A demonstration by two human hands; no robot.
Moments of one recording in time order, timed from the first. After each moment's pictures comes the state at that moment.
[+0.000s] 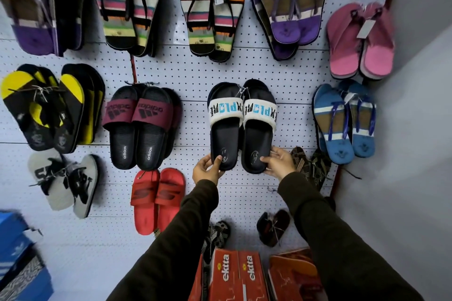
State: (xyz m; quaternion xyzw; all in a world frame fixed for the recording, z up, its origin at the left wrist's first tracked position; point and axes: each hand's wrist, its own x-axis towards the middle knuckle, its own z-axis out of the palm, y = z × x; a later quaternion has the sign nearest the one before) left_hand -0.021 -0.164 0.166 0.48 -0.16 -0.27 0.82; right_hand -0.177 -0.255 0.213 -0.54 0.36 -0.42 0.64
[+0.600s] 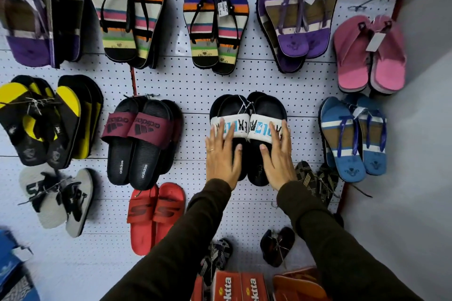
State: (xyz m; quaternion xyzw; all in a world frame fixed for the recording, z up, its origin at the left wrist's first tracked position) left_hand -0.019 -0.184 0.228 0.64 -0.53 0.22 0.51; right_hand -0.150 -0.277 0.228 -0.81 0.29 -0.50 0.12
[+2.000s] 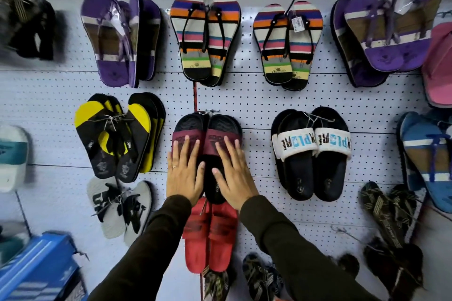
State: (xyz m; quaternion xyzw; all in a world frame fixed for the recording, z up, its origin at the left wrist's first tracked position) left_hand 0.225 -0.040 0.219 0.78 -0.45 0.30 0.33; right_hand 0.094 -0.140 0.226 -0.90 0.15 -0.42 0.05
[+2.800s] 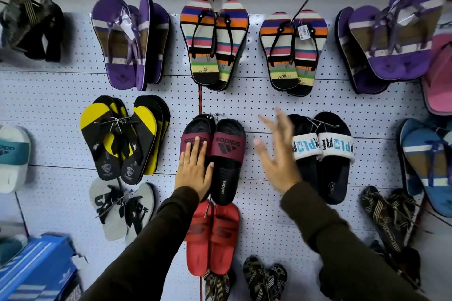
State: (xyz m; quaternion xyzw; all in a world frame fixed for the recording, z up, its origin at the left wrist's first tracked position) left_hand 0.235 -0.052 0.229 0.80 -0.47 0.25 0.29; right_hand 0.009 -0.109 0.318 -0.79 0.07 -0.57 0.20
